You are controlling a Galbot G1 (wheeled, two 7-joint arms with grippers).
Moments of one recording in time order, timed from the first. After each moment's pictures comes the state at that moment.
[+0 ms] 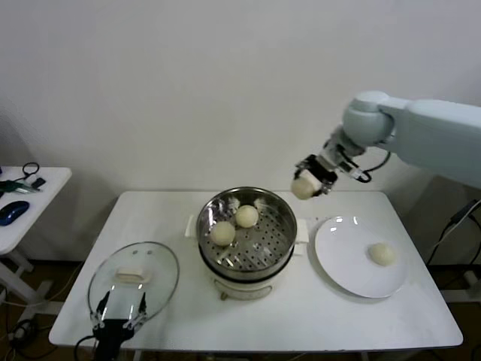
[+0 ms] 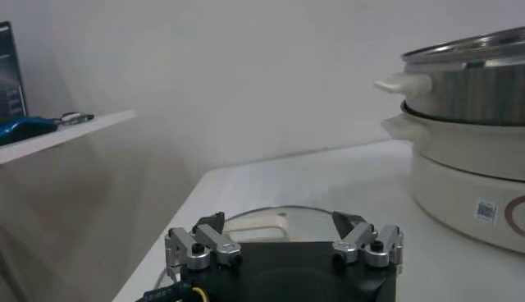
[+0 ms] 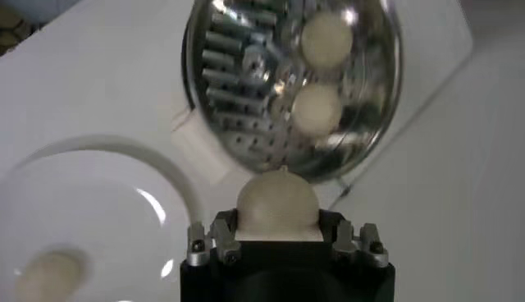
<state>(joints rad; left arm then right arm) 1.78 -1.49 -0.73 -1.97 0.00 -0.06 0.03 0.94 0.90 -1.53 1.54 0.19 0.17 -0.99</state>
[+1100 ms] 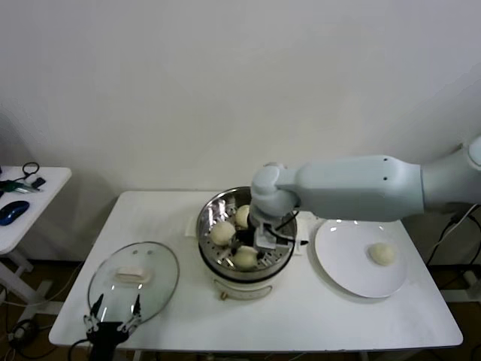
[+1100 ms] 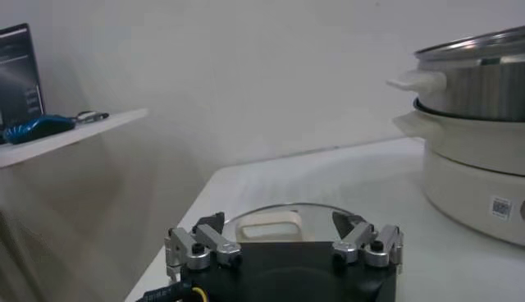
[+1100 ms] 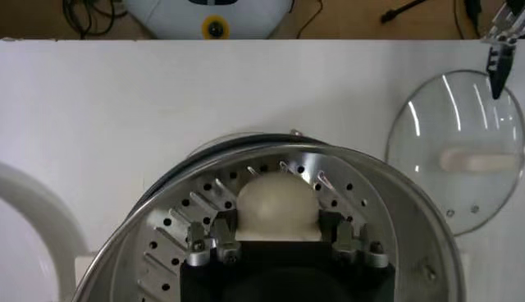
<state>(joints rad) 1.79 -1.49 -0.75 -1.97 -0.01 -0.07 0.03 0.67 1.16 -1.56 1.59 -0.07 0.28 -0.86</state>
